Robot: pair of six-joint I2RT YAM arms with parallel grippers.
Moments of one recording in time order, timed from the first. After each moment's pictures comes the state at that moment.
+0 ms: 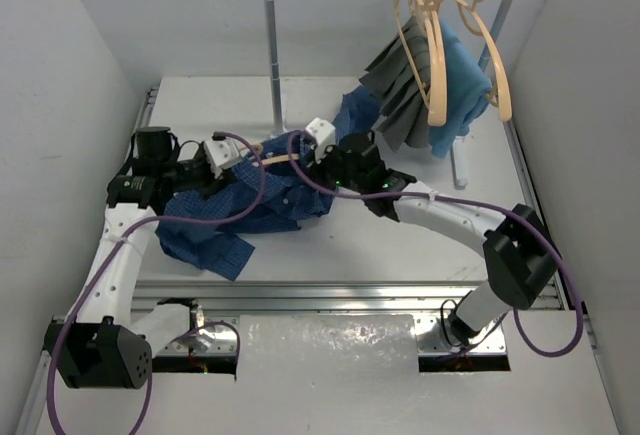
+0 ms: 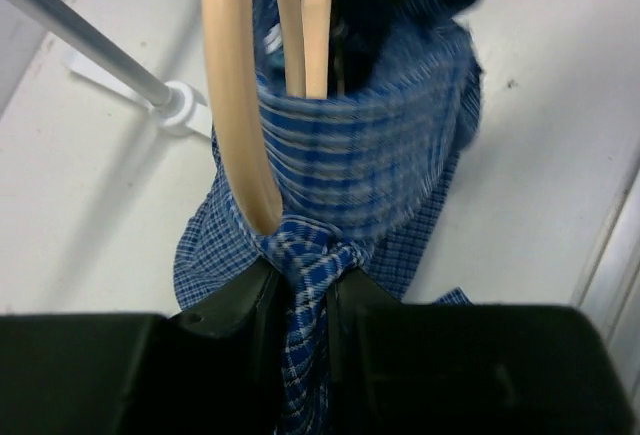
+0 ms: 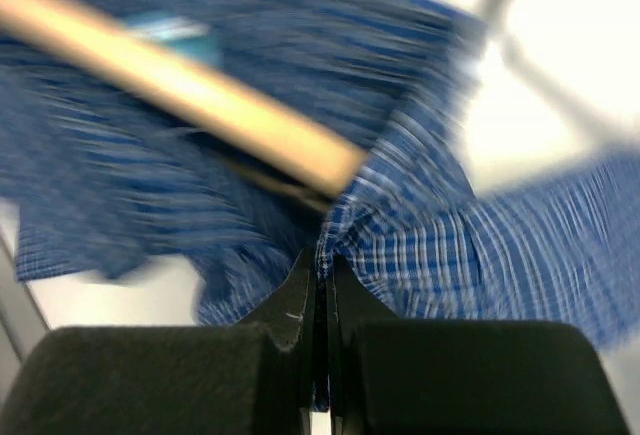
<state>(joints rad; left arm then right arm) 0.04 1.05 1.03 -0.71 0.82 0.86 0.71 1.58 1.02 0.19 -0.16 0.00</state>
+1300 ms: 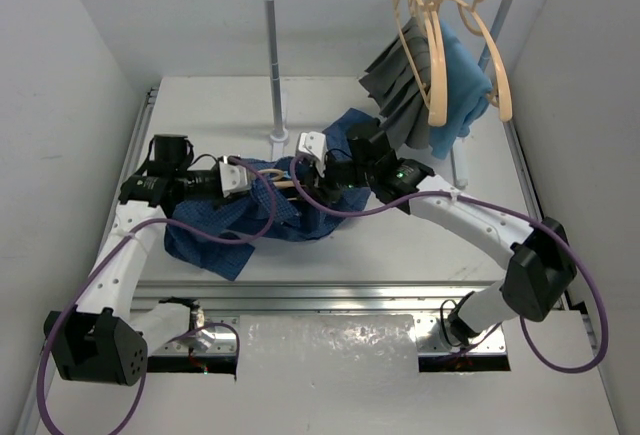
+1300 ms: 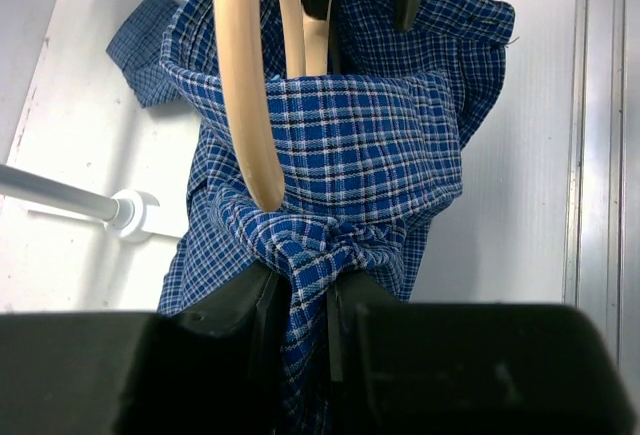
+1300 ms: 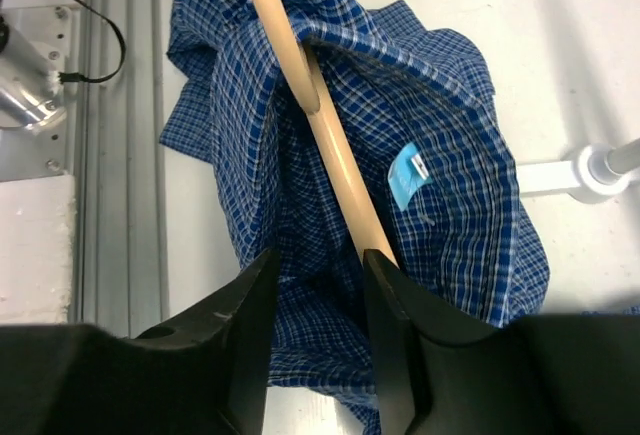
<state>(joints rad) -0.04 1.08 0.98 -0.74 0.98 1.11 0.73 1.49 1.16 -0.15 -0.57 -0.37</state>
